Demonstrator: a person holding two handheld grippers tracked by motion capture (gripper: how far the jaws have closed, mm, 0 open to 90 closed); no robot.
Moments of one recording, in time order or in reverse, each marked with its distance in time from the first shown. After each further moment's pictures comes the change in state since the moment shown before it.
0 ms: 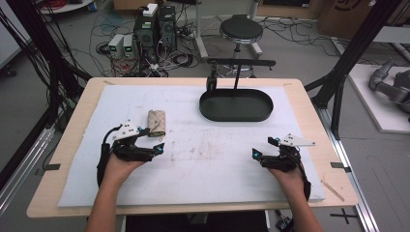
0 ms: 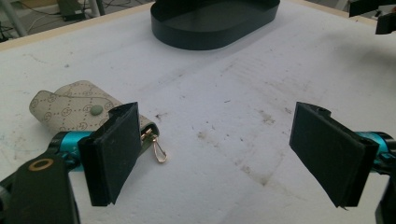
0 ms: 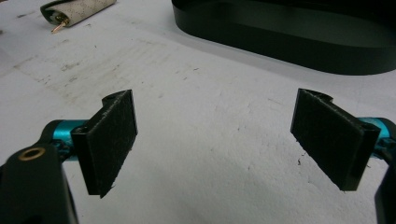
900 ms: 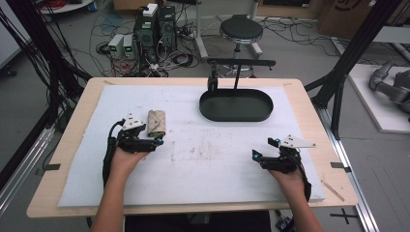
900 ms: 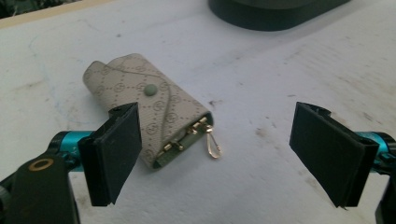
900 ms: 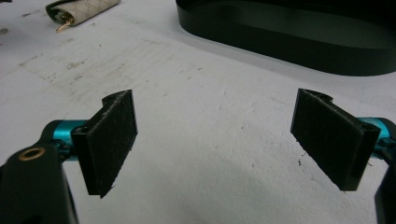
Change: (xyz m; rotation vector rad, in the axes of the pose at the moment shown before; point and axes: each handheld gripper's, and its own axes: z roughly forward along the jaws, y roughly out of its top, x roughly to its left) left arm 0.021 0.005 0.029 0.117 0.204 -0.093; right arm 0.003 -0.001 -0.003 -0.005 0.003 -0.010
